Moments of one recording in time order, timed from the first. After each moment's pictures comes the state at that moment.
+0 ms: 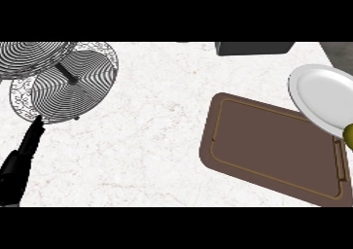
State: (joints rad) left arm 0.11 0.35 0.07 -1.49 -0.11 0.08 -0.14; right arm -0.19 -0.93 0.18 -1.07 0.31 -0.14 0.08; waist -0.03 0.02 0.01
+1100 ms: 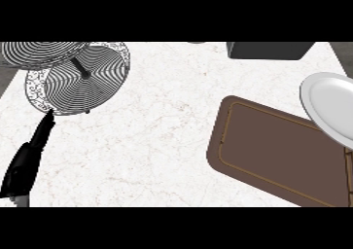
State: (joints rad) left arm 0.05 0.33 0.04 -1.47 -0.15 0.07 -0.13; right arm -0.40 -1.17 -0.18 -0.53 0.09 0.14 -0.96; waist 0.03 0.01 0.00
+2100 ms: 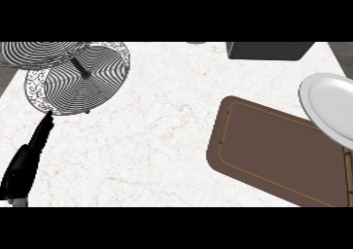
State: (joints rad) left arm 0.07 0.32 0.07 -1.49 -0.16 0.04 -0.14; right arm -0.77 -0.84 0.03 -0.37 0.38 0.13 -0.74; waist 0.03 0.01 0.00
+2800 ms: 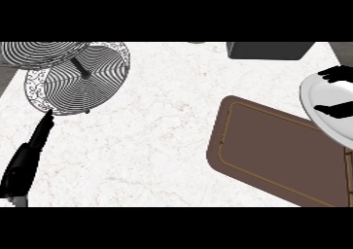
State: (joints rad) left arm 0.05 0.31 0.08 -1.47 -0.17 0.02 -0.14; right arm -0.84 -0.67 -0.04 -0.18 0.36 0.10 -0.63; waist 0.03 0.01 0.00
